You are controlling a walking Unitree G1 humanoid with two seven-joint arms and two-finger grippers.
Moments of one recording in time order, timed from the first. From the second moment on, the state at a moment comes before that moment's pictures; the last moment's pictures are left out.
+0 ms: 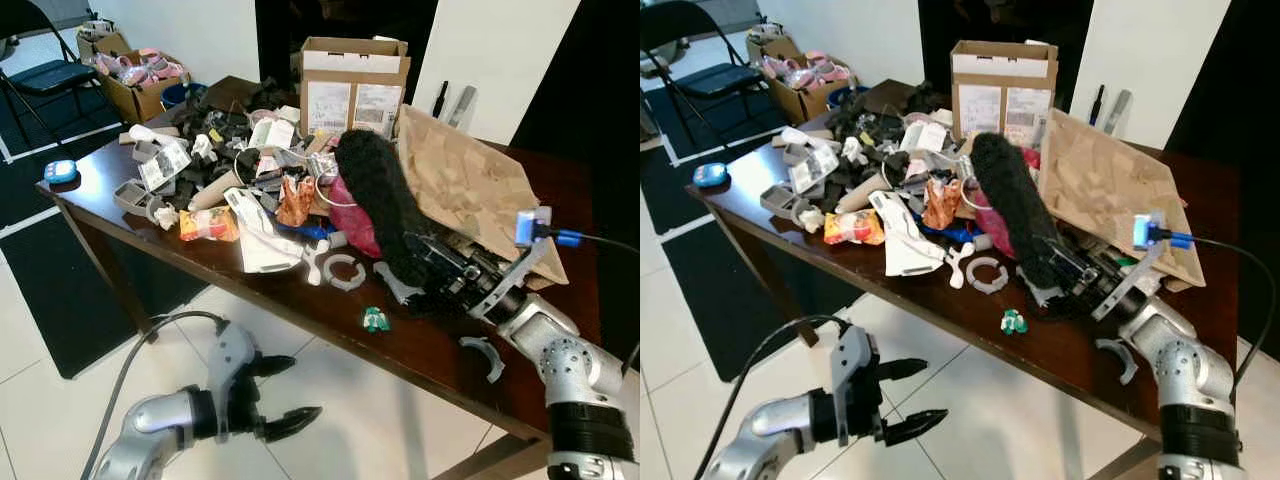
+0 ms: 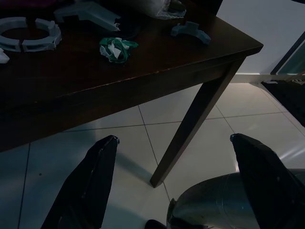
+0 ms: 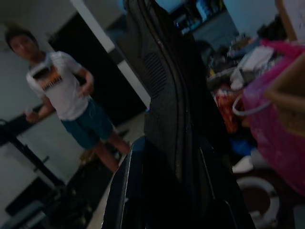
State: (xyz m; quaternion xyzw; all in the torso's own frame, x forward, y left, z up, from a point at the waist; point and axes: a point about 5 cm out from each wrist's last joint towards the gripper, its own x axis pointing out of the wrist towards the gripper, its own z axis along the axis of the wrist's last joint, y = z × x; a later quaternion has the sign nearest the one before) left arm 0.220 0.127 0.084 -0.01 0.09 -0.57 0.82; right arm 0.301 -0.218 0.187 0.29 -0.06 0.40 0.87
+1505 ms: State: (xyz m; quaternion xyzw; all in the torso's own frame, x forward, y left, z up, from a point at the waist) left arm 0.228 0.129 0.096 0.00 0.06 -0.57 0.82; right arm 0.263 -0.420 0.138 0.13 -0.03 -0.36 0.92
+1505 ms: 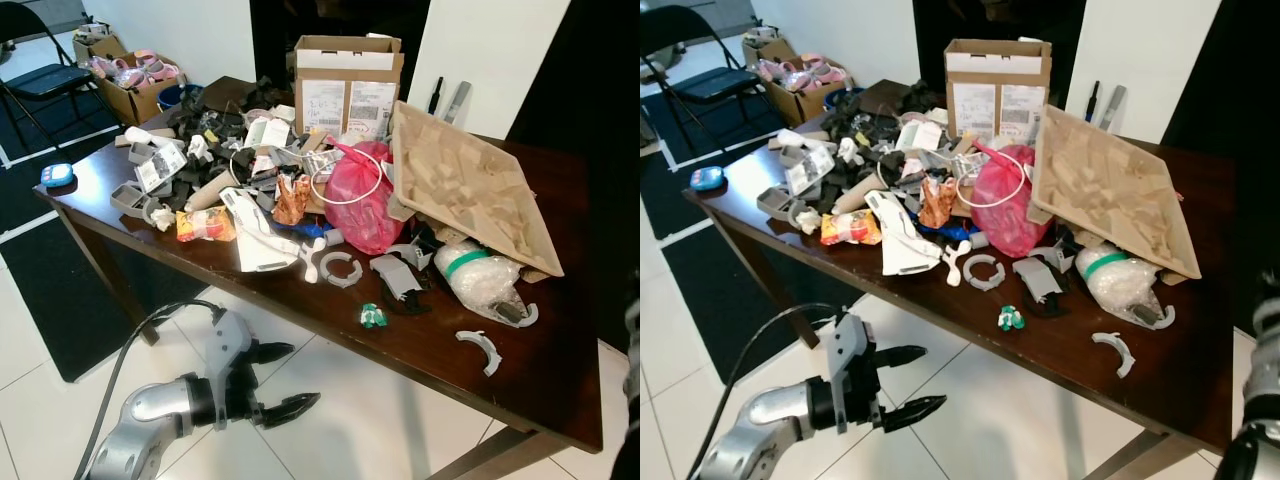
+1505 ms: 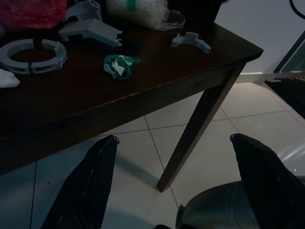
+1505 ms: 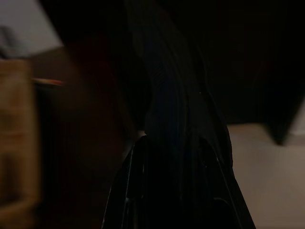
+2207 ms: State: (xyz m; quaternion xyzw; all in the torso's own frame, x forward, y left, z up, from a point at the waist) left arm 0.224 0.134 0.085 -0.01 0.09 -0.56 0.83; right arm 0.165 -0.449 0.066 0.06 0.14 -0.52 0.84
